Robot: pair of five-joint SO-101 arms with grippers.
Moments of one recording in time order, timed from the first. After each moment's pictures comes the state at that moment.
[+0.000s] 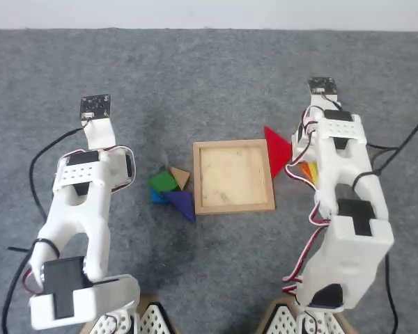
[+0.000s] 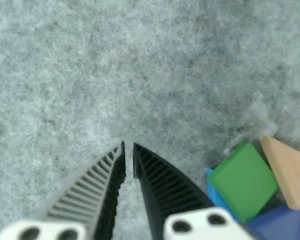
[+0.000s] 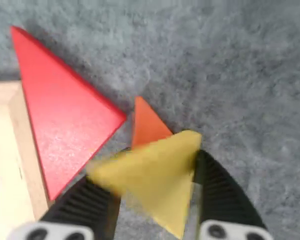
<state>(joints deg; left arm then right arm) -15.8 -7.9 44.1 47.2 3.7 1.1 20.6 6.7 59.8 4.4</state>
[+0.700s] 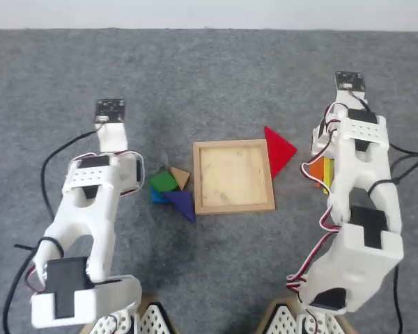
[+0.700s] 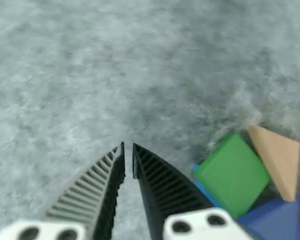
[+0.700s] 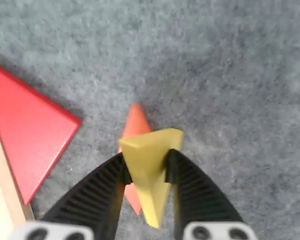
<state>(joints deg) -11.8 -7.9 48.0 42.8 0.8 7.2 15.7 6.7 59.9 4.4</state>
